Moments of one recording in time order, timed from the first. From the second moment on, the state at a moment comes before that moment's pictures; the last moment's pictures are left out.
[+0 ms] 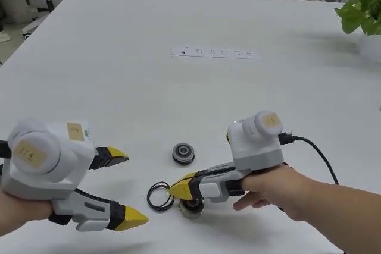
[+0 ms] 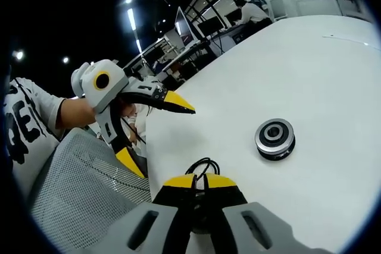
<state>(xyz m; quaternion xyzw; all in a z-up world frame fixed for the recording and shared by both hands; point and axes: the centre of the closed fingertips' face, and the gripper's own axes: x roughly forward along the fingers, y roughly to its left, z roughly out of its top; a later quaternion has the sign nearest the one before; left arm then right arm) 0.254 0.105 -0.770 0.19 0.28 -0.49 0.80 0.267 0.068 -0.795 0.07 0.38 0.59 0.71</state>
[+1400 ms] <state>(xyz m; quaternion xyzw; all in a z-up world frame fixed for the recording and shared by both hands) 0.287 0.112 -0.754 0.17 0.27 -0.47 0.82 0.310 0.048 -0.770 0.06 0.32 0.56 0.76</state>
